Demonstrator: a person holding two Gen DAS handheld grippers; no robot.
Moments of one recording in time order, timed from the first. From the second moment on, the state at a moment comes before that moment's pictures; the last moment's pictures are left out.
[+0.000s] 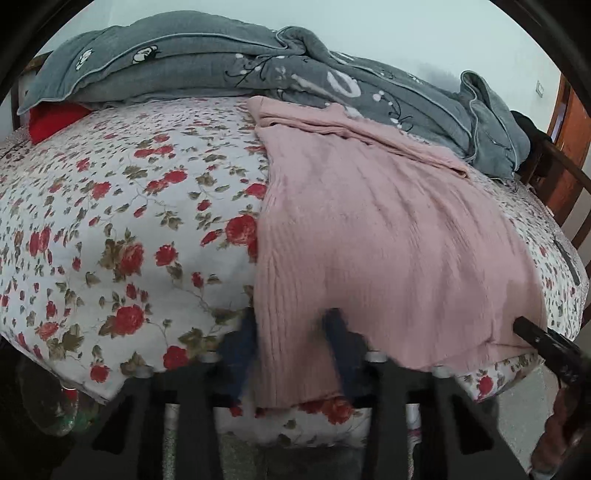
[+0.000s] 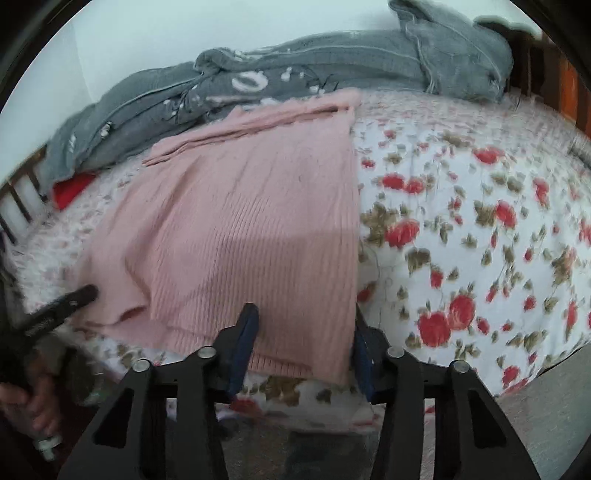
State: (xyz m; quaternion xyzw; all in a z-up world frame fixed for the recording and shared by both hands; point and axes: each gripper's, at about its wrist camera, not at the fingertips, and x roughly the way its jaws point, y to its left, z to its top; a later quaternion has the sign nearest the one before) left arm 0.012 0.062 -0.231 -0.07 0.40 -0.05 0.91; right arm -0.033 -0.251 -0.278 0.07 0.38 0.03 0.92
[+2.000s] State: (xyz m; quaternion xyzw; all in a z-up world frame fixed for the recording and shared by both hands) left arm 0.009 0.125 -0.184 -0.19 0.39 -0.14 0.89; right arm -0.051 -0.314 -0.231 0.19 0.36 0.09 0.91
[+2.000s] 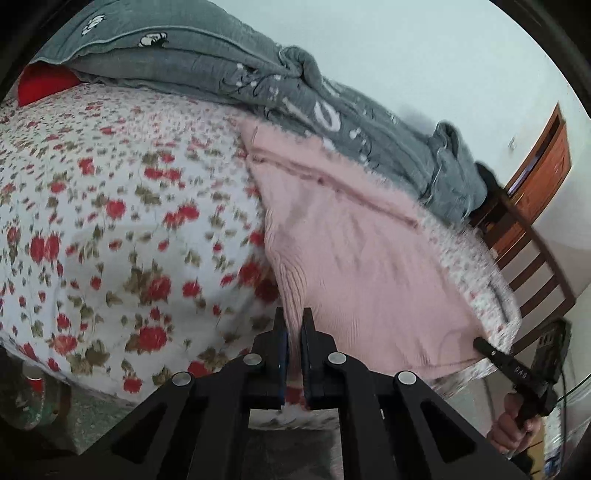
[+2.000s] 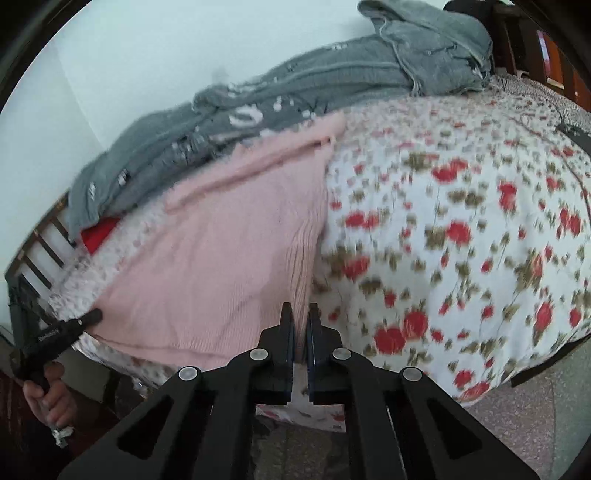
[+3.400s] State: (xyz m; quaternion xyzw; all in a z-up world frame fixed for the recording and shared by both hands) left arm 0.348 0.096 -0.156 -0.21 0.39 -0.07 0.90; right arm 0.298 -0.349 -0.189 0.30 0.35 0.09 0.89
